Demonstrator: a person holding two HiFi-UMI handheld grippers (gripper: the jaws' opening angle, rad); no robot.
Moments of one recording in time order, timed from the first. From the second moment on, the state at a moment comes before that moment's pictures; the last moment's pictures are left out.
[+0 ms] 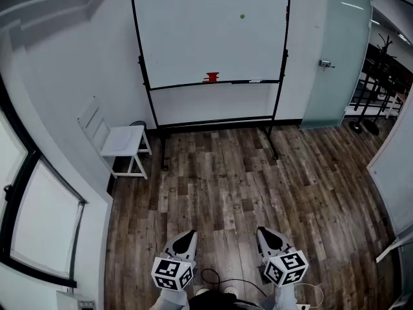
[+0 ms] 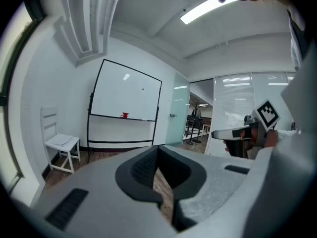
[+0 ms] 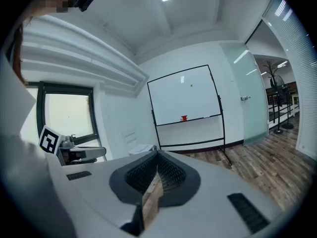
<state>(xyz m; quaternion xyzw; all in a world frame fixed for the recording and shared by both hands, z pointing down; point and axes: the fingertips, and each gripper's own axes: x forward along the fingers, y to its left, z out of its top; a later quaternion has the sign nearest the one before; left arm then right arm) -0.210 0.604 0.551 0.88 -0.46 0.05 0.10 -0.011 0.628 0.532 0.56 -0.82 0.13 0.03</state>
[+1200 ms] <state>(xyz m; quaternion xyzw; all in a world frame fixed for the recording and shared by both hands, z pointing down) -0.177 0.657 0.565 0.85 -0.51 0.04 0.10 0.029 0.675 0.546 0.53 -0.84 0.13 0.01</state>
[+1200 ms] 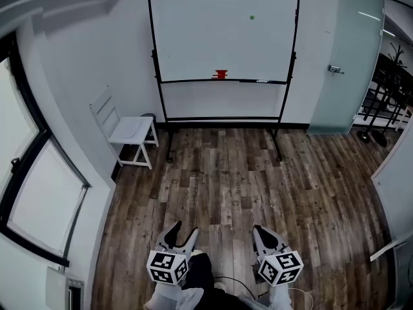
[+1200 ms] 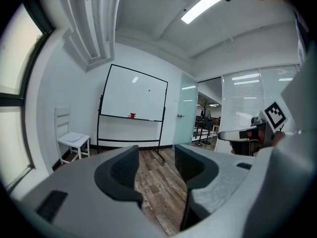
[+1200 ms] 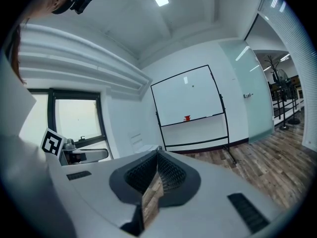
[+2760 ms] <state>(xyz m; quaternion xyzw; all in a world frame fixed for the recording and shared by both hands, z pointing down) -0.135 0.433 0.538 0.87 -0.48 0.02 0.11 0.063 0.468 0.528 0.54 -0.83 0.14 0.01</state>
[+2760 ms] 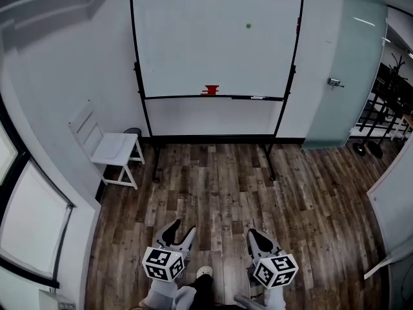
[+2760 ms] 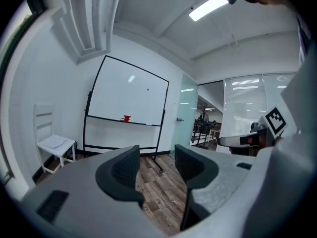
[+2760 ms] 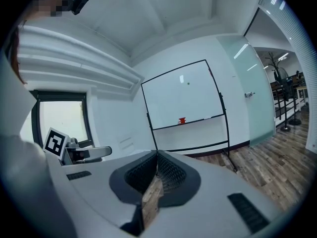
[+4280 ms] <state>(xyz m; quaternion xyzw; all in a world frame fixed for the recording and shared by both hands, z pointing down) -0.166 0.256 0.540 0.87 -0.47 0.02 0.12 0.024 0.281 0.532 0.53 -0.83 0.15 0.03</state>
